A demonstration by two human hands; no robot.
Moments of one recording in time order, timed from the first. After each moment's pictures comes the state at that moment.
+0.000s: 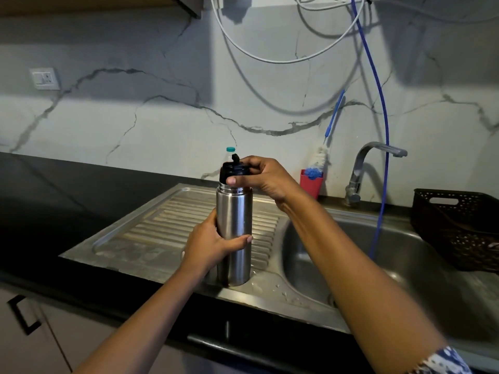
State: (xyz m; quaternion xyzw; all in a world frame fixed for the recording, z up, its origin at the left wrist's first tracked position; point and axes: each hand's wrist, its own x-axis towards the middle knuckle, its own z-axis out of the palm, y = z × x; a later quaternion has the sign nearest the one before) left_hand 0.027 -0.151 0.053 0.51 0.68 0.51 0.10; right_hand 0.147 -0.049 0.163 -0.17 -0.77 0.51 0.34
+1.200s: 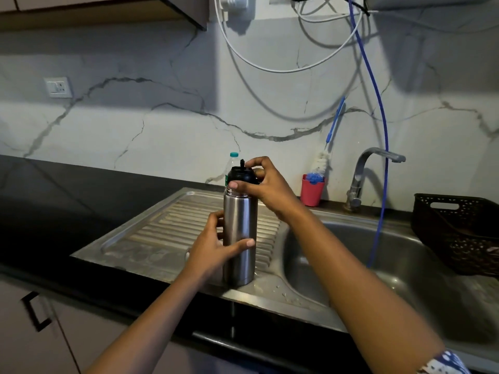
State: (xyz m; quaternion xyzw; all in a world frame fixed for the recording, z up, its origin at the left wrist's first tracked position) left_hand 0.030 -0.158 0.047 0.51 0.66 0.54 0.16; right_hand 0.149 -0.067 0.157 -0.22 -0.77 0.47 0.38
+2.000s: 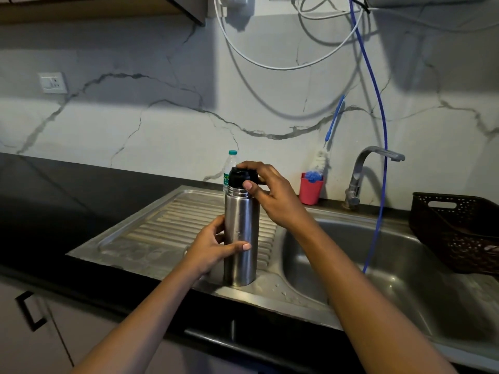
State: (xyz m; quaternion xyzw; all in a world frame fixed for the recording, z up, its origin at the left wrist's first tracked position) left_hand 0.020 -0.153 0.044 0.51 0.56 0.58 0.29; right_hand 0.169 -0.079 0.145 -0.15 -0.85 0.27 0.42
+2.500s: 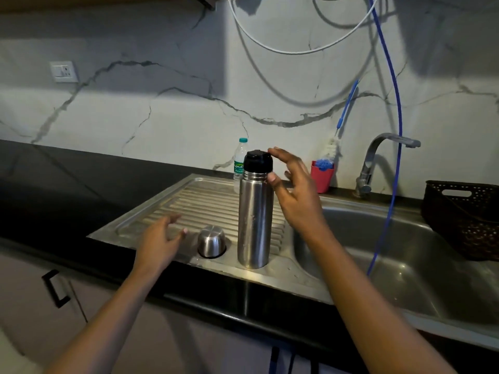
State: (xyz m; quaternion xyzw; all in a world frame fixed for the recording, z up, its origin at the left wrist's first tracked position) left_hand -0.070 -0.213 0.013 0.44 0.75 0.49 0.01; right_hand 0.178 -0.114 0.127 -0.19 -0.78 0.28 0.52
